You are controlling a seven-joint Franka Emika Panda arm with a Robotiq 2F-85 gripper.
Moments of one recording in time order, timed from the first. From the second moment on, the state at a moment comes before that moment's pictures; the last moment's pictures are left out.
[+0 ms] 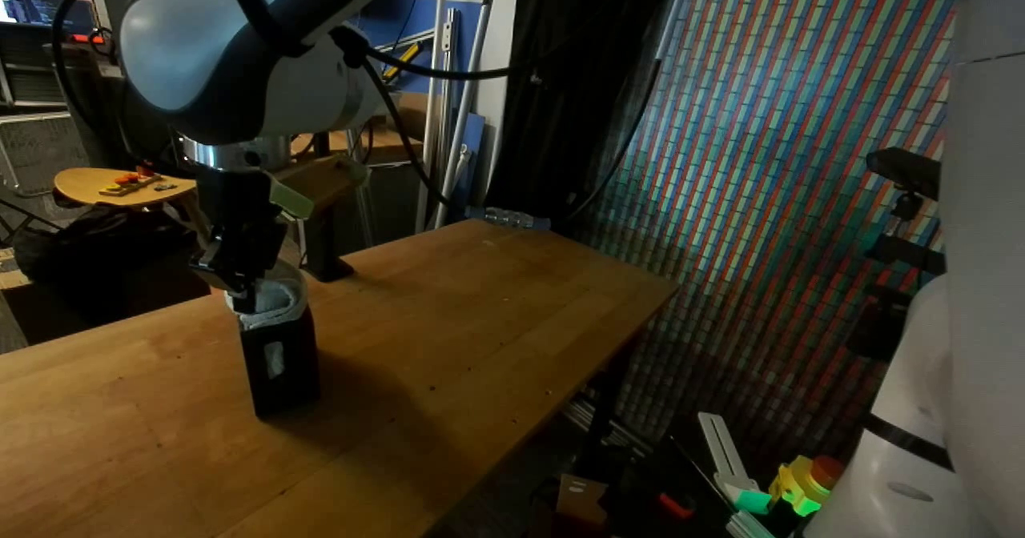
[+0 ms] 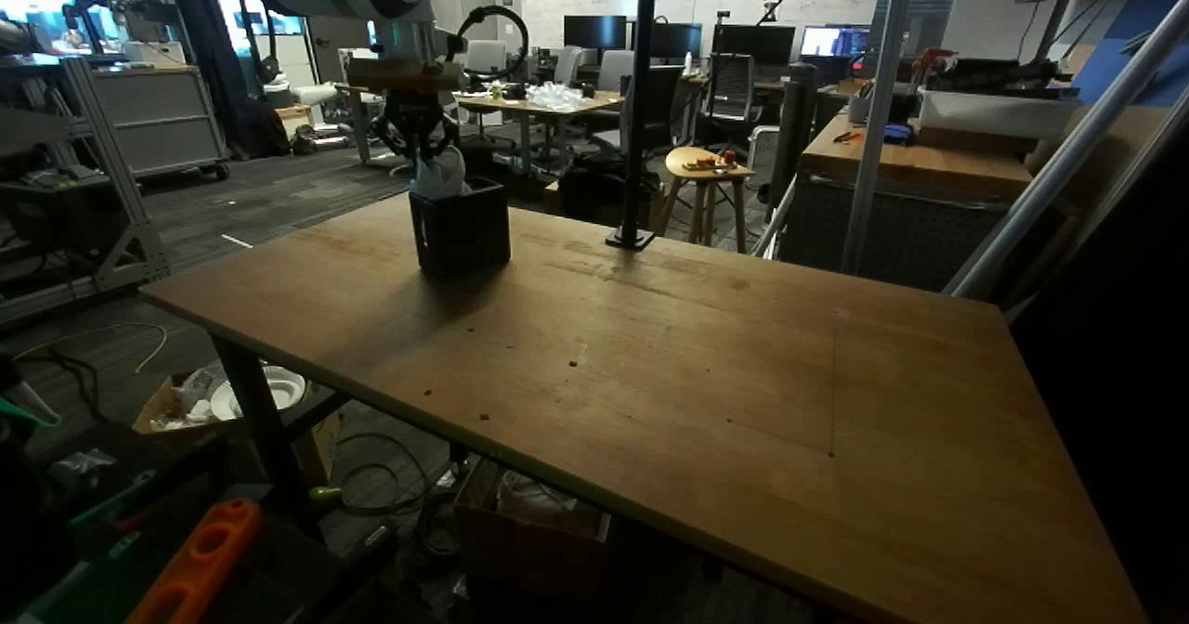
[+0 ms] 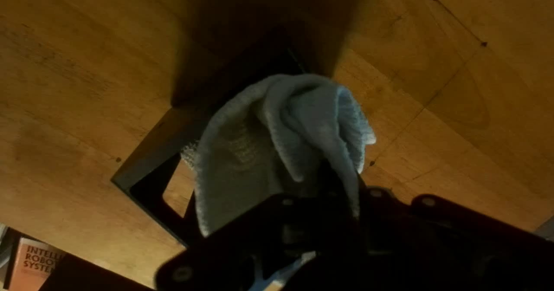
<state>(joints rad) 0.15 0.35 0.20 -1.87 -0.04 2.31 -0.31</state>
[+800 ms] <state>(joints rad) 0.16 0.40 0.17 -1.83 -0.23 2.30 -0.29</state>
